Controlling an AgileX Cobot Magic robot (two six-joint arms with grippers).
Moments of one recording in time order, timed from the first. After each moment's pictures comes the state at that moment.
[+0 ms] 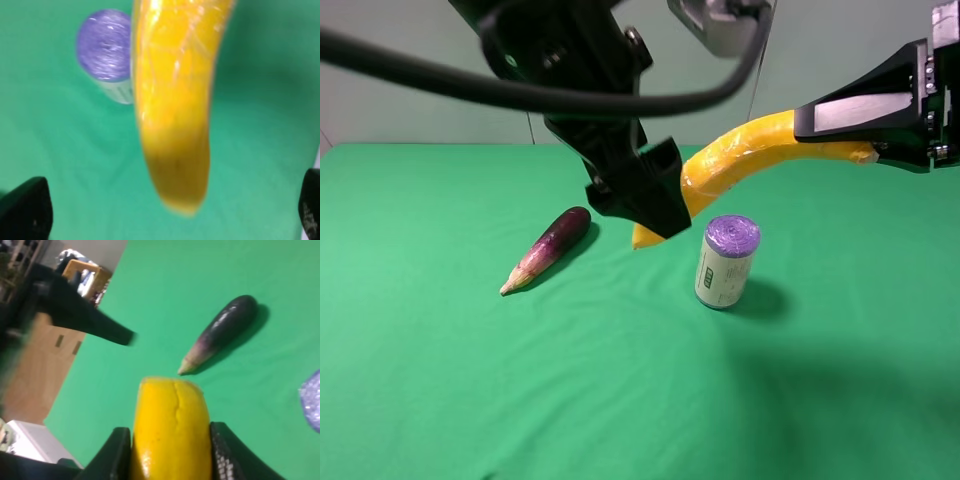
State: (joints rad) left arm -0.82 1.58 -1.40 -0.24 0.88 0.59; right arm 0.01 1.02 -0.77 1.10 0.99 -0.70
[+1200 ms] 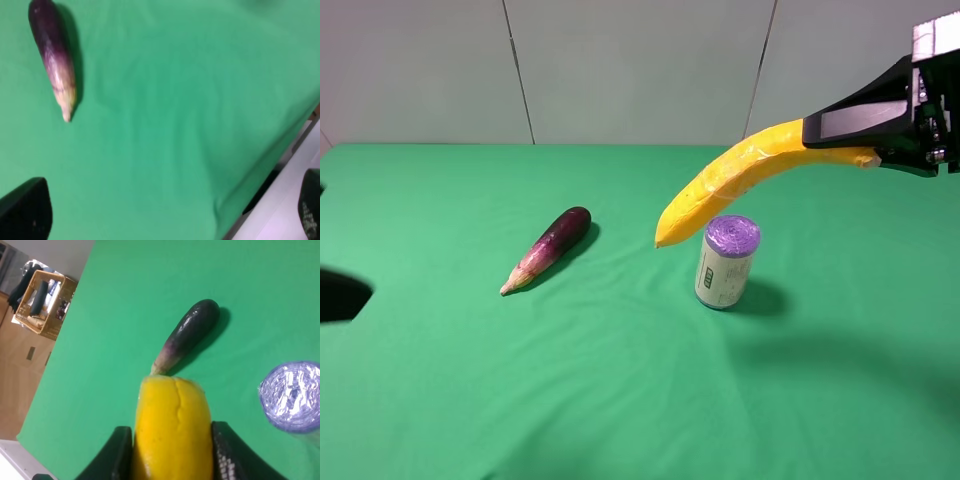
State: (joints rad) left arm -0.66 0.72 -0.82 -0.10 1.00 0.22; right arm 0.01 1.02 -0.77 1.03 0.93 -0.63
